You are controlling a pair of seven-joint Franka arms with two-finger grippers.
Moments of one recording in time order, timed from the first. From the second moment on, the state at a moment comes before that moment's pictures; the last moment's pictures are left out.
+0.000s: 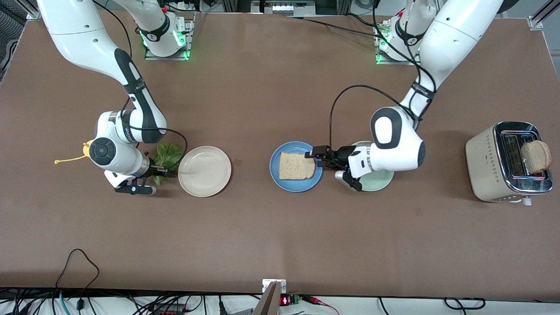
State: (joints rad) left arm -0.05 0.62 -0.36 -1.77 -0.90 2.26 0.58; right arm 0.19 0.59 -0.08 -1.88 0.03 2.39 0.16
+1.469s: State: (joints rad) left arm 0.17 0.30 -0.33 -1.26 0.18 1.31 0.32; right arm 0.43 0.52 -0.07 -1.70 0.30 2.12 0.65
